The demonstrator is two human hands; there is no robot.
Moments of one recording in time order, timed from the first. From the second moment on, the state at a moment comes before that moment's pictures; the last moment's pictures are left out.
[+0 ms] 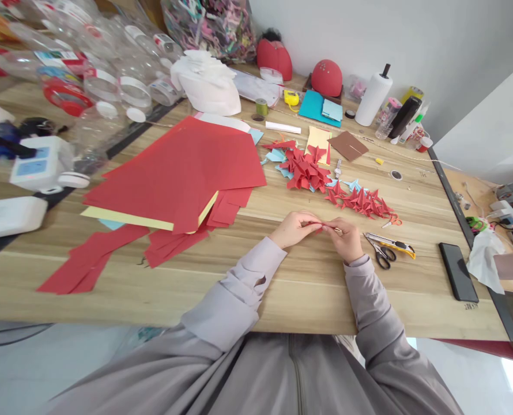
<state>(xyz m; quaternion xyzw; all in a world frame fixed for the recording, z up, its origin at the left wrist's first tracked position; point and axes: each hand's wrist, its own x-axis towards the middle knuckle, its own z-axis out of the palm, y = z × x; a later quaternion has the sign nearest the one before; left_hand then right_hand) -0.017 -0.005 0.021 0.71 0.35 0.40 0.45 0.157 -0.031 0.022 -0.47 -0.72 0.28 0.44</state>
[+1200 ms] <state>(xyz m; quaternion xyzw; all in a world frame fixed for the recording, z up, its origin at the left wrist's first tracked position) -0.016 -0.007 0.020 0.70 0.37 0.43 0.44 0.157 -0.031 0.023 -0.43 -0.79 0.21 0.38</state>
